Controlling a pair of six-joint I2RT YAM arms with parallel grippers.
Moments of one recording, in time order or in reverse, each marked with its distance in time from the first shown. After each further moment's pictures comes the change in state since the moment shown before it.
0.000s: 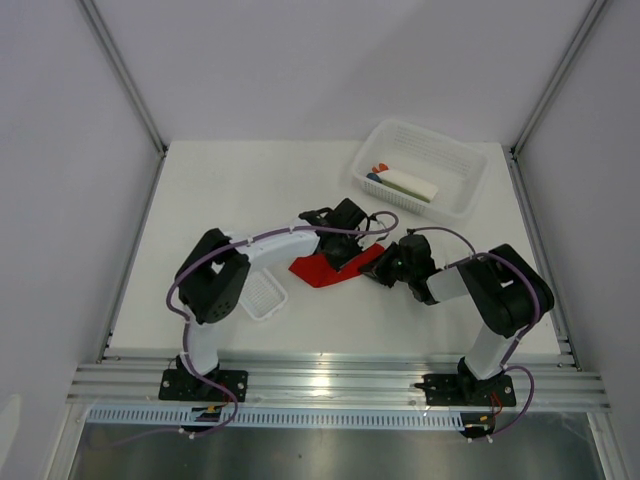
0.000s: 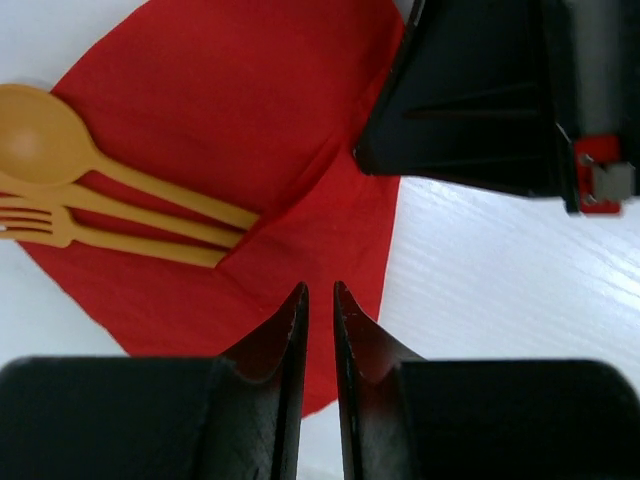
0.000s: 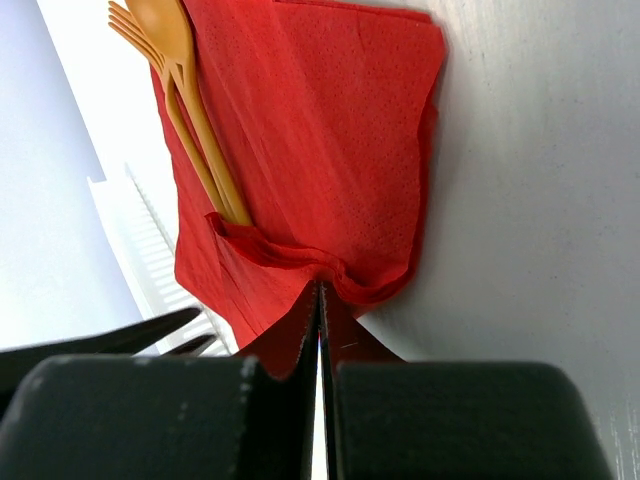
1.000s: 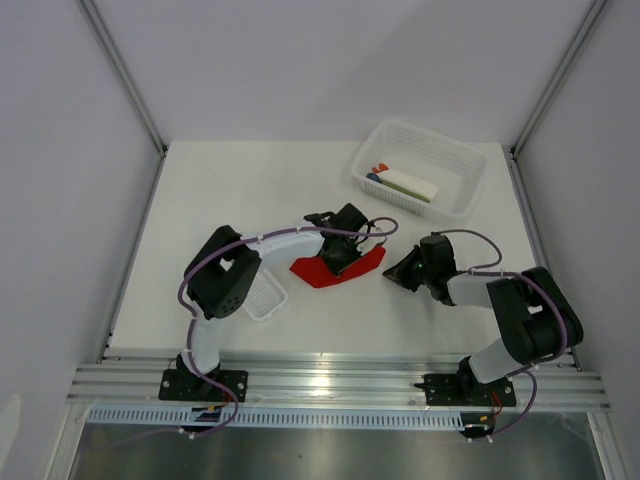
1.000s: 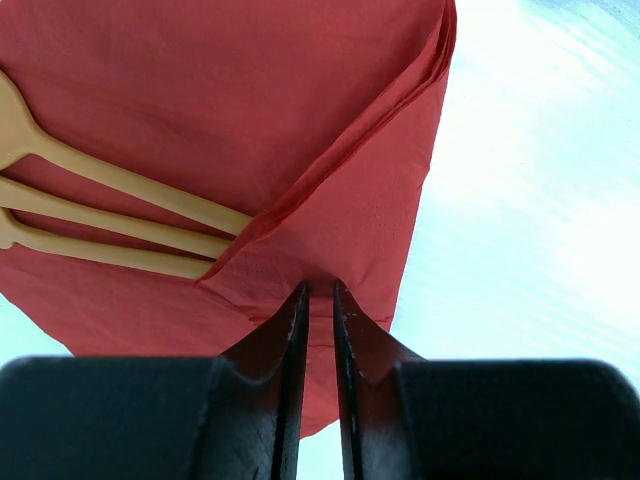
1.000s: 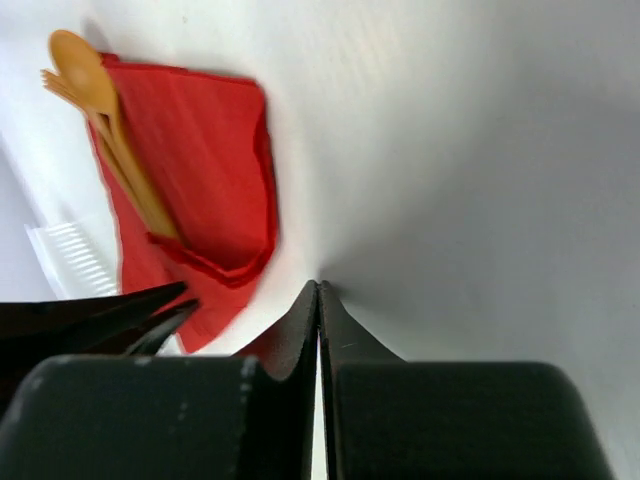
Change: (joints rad) left arm 0.005 0.090 0.015 -0.012 -0.004 -0.016; right arm -0.126 -0.246 -0.052 -0.294 0.052 -0.129
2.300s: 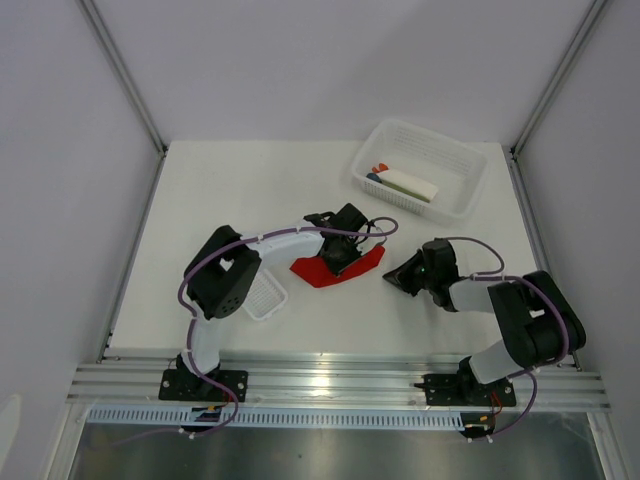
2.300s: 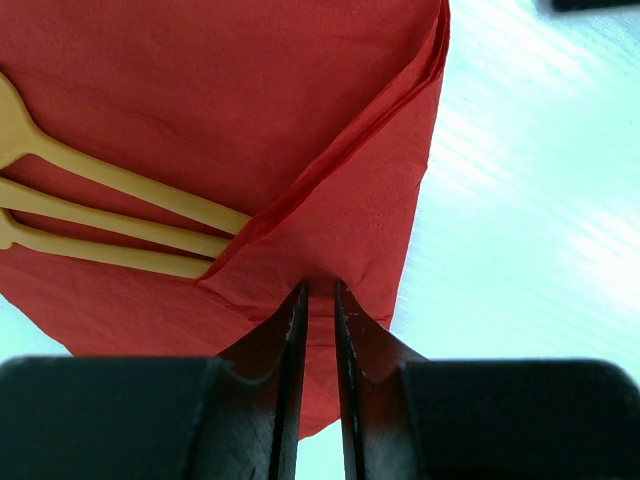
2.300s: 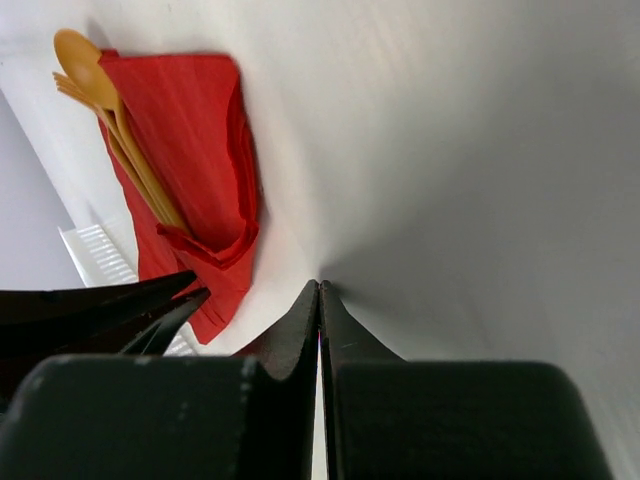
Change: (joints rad) left arm 0.001 0.000 -0.003 0.008 0.000 0.001; right arm -0.018 0.013 -0.058 0.048 -0.024 0.087
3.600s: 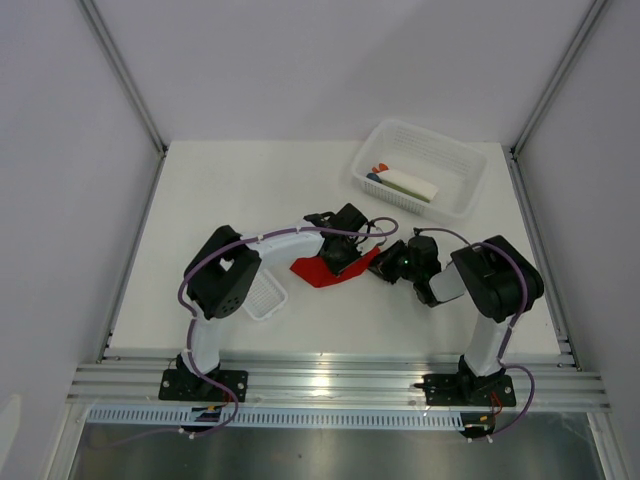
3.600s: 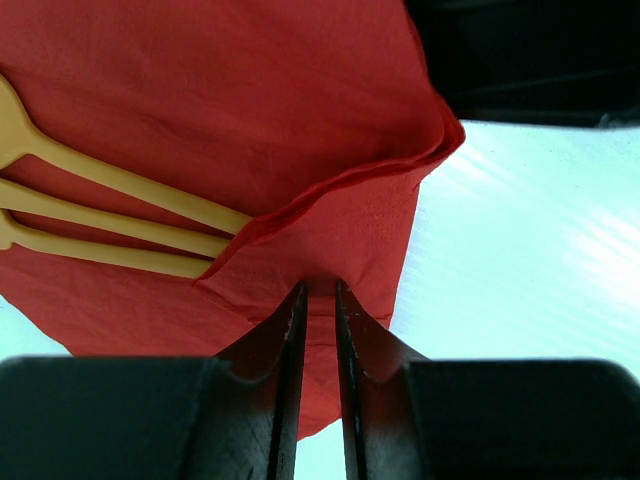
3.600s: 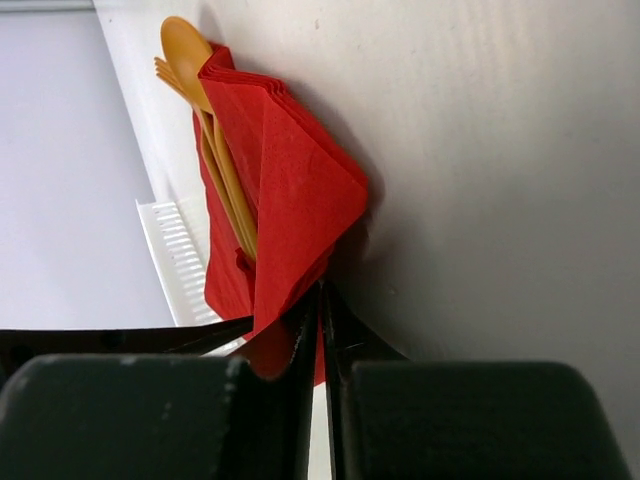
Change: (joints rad) left arm 0.000 0.000 0.000 0.000 0.000 0.007; right arm 0.070 0.328 0.077 0.467 -0.087 0.081
